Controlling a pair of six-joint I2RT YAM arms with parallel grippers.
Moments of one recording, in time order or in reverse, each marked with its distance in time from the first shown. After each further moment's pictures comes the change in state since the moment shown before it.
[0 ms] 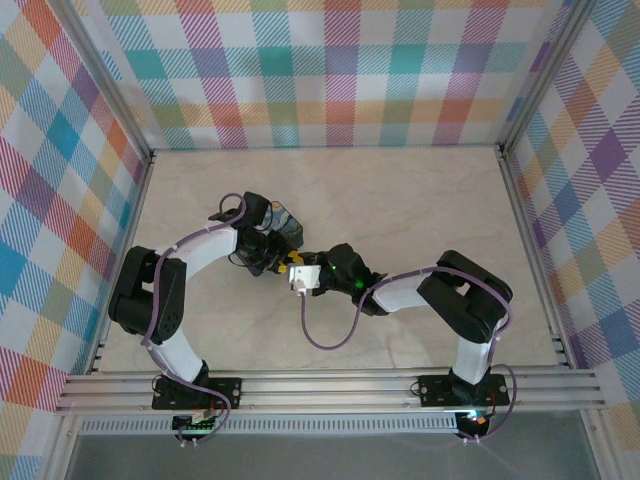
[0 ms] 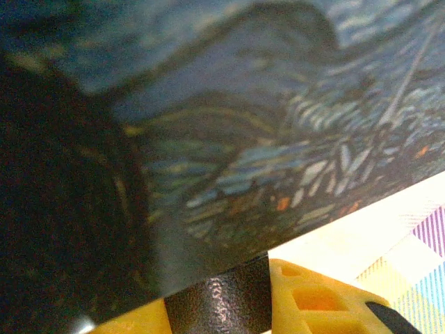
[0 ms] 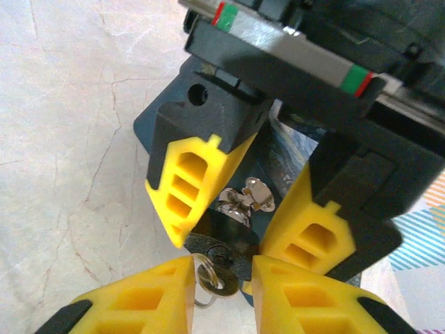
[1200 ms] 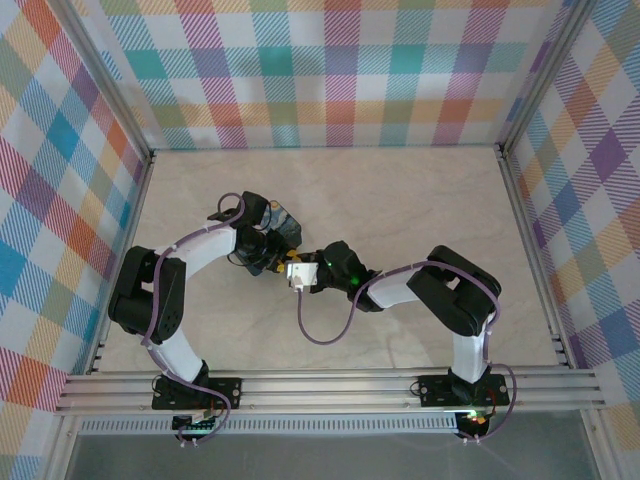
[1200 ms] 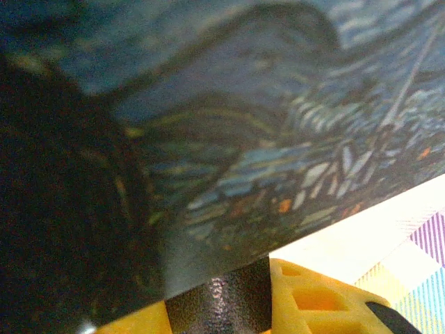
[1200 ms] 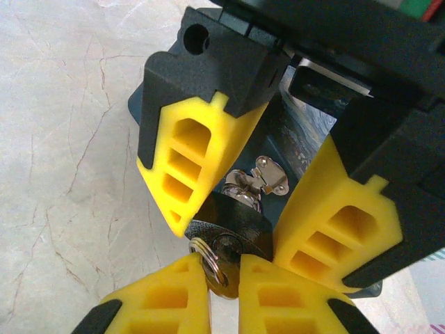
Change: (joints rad) left arm 0.009 0.000 0.000 0.005 -0.007 -0.003; right arm -0.015 0.068 0.054 -0.013 0.004 0.018
